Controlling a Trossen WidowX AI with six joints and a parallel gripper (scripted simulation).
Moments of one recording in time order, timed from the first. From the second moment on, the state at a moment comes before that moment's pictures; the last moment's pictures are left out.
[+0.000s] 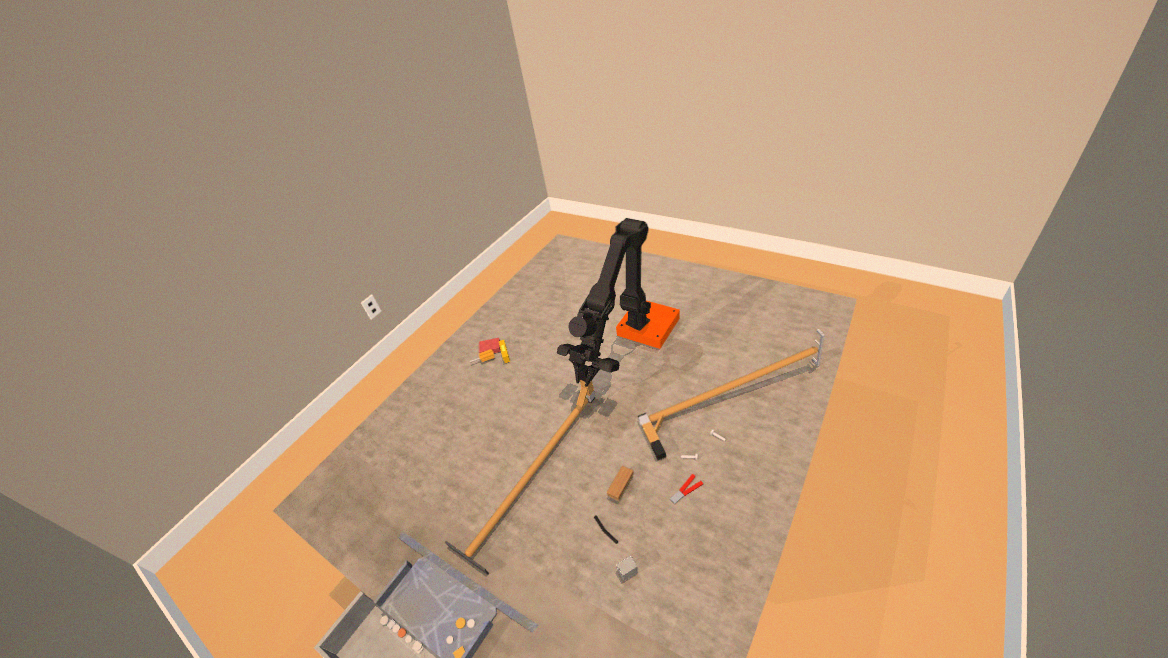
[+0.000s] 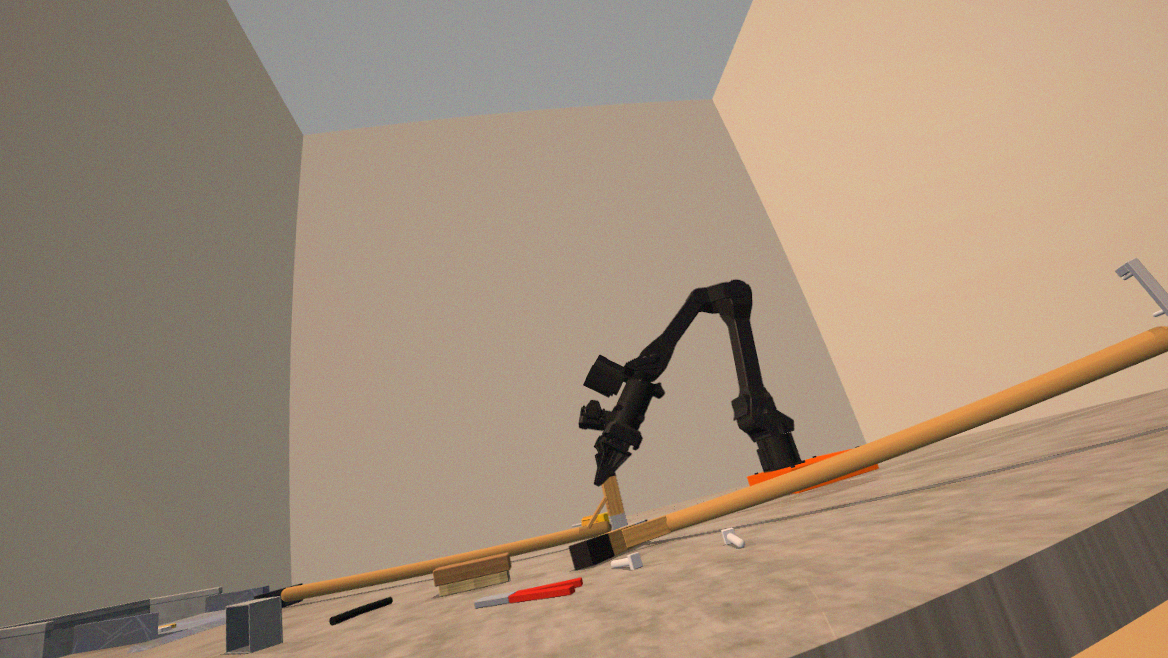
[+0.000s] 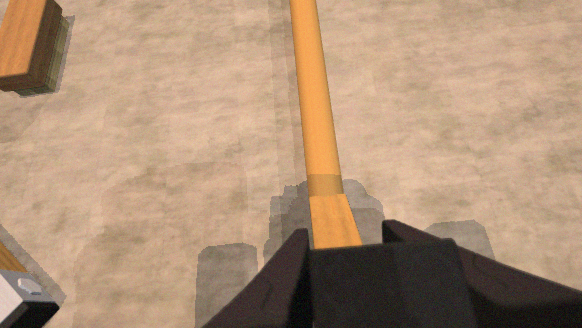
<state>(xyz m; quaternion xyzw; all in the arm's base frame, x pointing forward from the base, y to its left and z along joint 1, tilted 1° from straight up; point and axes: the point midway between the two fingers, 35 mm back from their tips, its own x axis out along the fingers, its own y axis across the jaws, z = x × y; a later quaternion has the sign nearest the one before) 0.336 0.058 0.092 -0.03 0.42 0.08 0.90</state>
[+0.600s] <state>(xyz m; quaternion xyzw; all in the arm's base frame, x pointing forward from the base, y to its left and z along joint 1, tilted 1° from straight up) 0.328 0.081 0.092 -0.03 0.42 0.08 0.90</state>
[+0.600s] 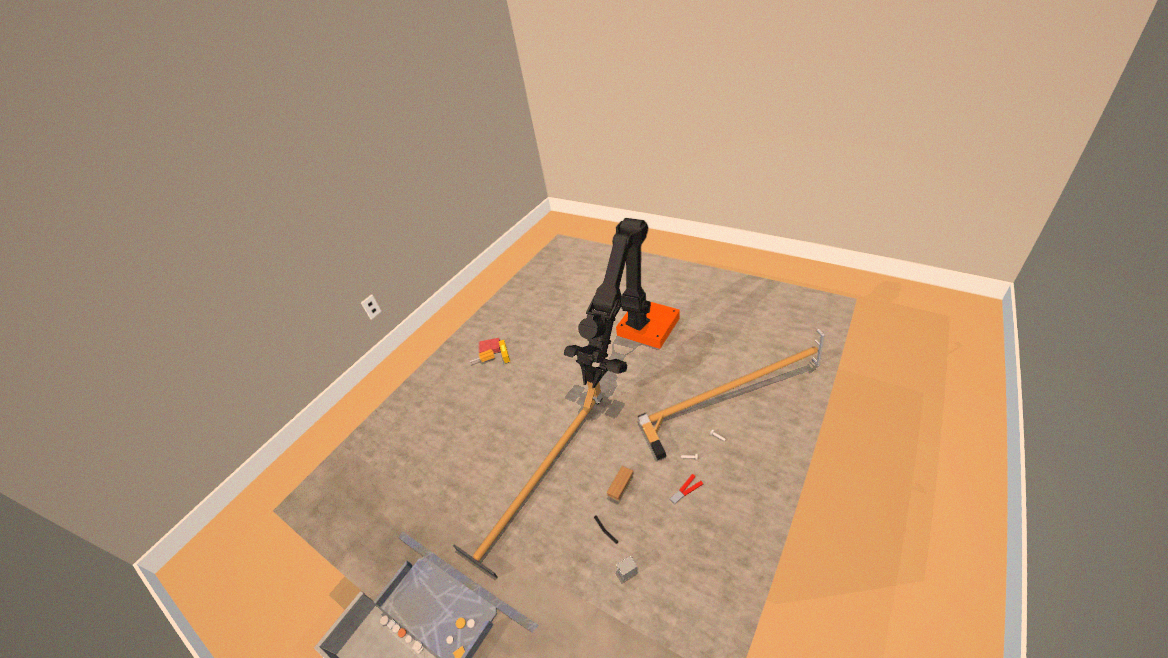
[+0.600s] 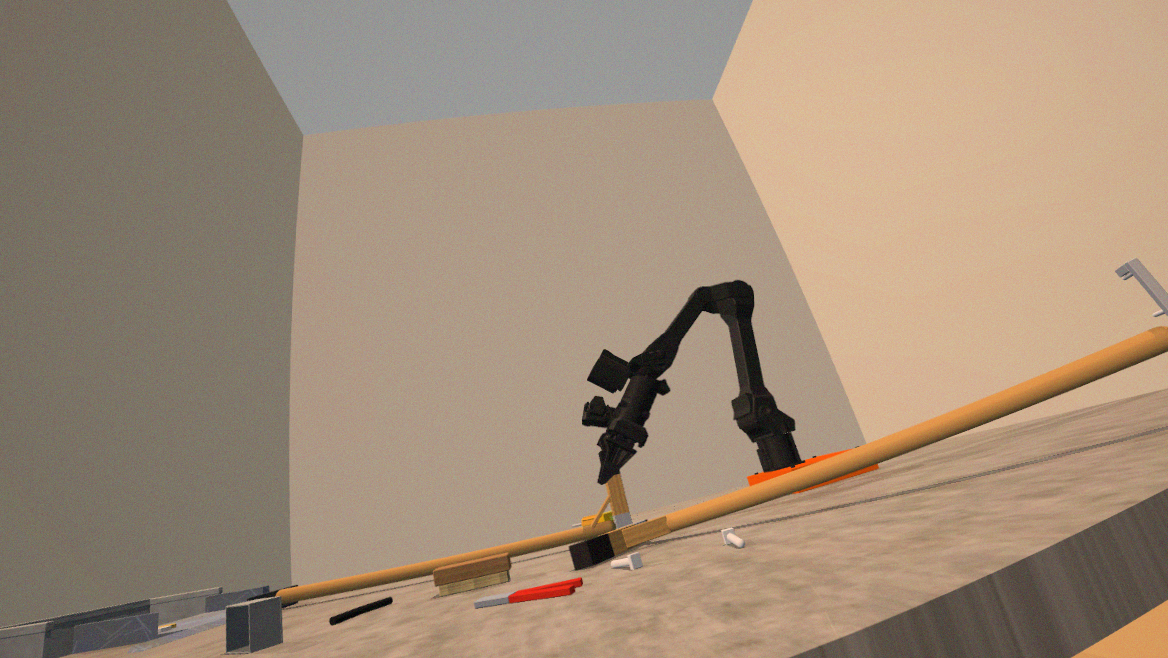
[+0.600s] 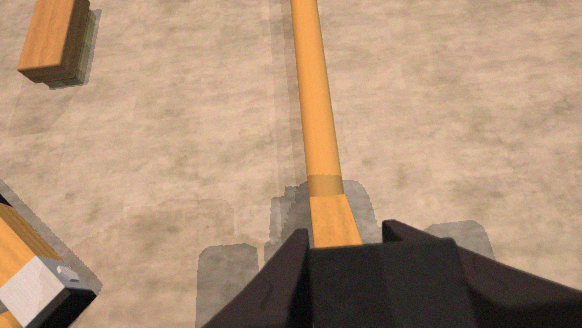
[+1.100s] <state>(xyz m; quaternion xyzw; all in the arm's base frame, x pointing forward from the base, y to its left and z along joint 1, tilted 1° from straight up) 0.322 0.095 0.093 -0.03 0.42 0.08 0.90</state>
